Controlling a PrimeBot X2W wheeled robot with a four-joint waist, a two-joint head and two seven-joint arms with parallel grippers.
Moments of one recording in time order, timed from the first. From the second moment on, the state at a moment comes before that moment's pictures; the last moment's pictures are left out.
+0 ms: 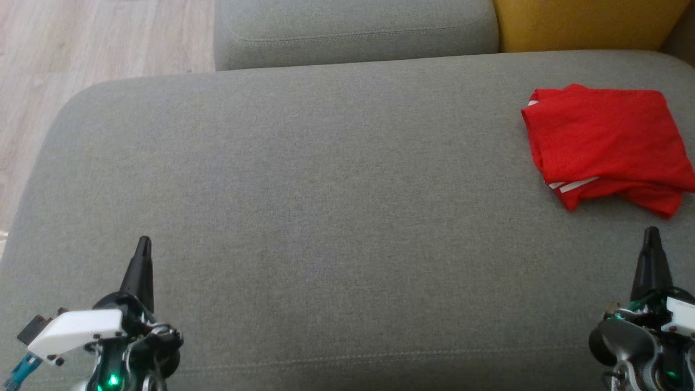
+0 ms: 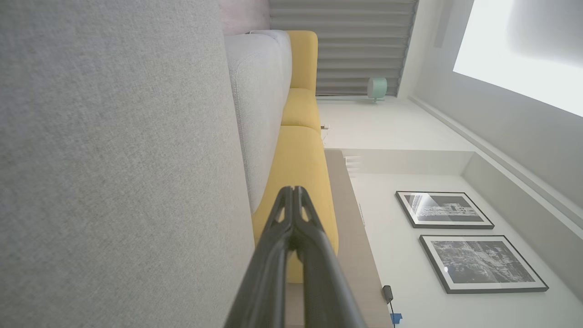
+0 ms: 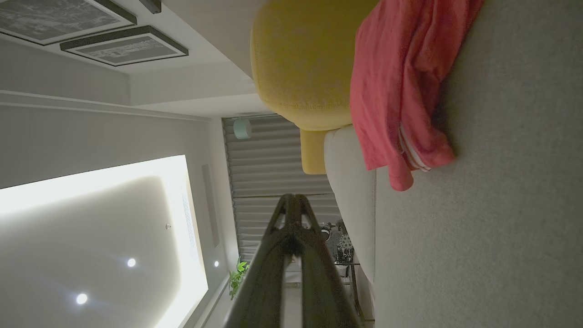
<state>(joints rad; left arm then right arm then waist) -0.05 0.07 0.04 0.27 -1.64 -0.12 0.08 -0.05 -0.06 -0.10 0.27 1.63 0.13 0.08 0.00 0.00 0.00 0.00</state>
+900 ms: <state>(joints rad) -0.05 0.06 0.05 0.27 -1.64 -0.12 0.09 -0.05 -0.06 -0.11 0.27 1.63 0.13 0.09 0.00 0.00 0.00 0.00</state>
